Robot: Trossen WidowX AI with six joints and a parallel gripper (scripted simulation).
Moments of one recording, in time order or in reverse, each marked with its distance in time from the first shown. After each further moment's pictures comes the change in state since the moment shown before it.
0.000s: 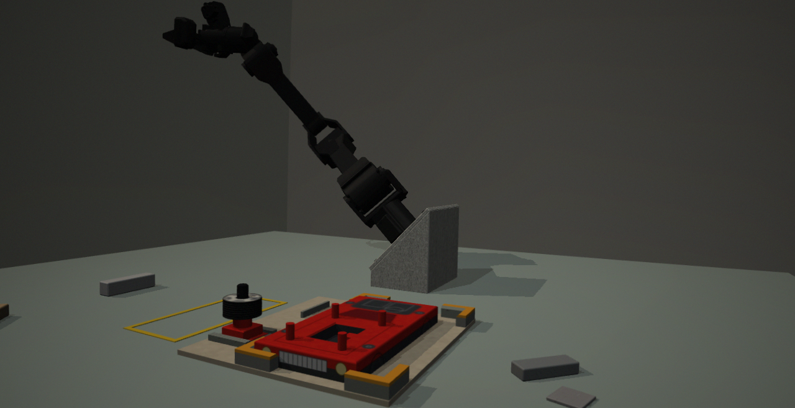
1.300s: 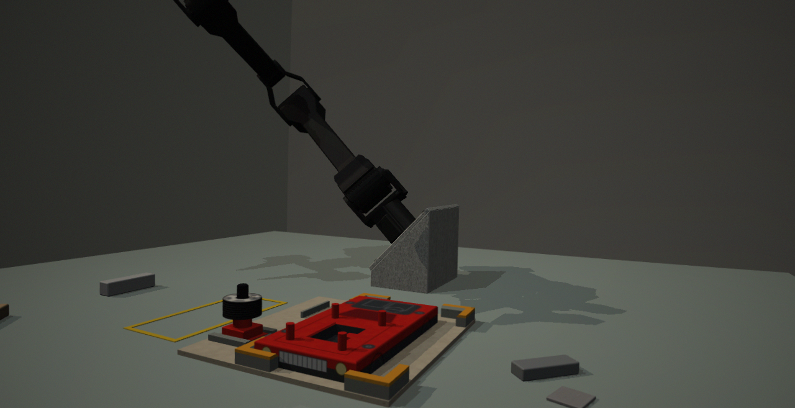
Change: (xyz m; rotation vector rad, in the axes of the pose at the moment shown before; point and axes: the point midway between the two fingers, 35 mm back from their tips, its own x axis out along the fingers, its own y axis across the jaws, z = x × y) arm -0.109 0.416 0.045 -0.038 0.037 0.957
